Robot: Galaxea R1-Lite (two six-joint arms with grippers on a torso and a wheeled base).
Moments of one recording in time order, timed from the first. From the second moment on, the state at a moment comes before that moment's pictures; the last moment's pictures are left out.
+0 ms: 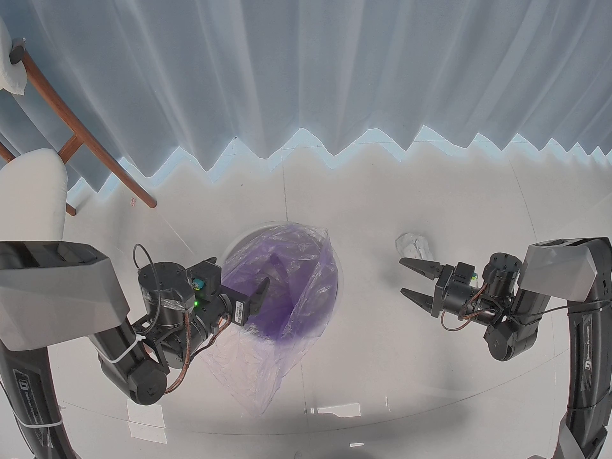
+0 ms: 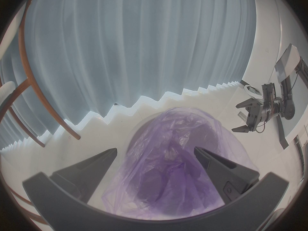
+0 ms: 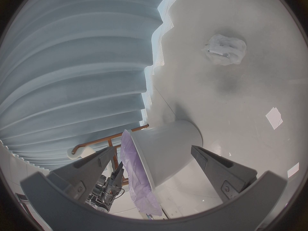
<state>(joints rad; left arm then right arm) -0.46 2.16 -0.54 -1.48 0.14 0.14 0.18 2.45 -0.77 -1.55 0.72 1.17</state>
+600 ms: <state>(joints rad) -0.43 2.26 -0.65 -1.48 0.20 0.14 0.18 2.45 -0.77 -1.55 0.72 1.17</state>
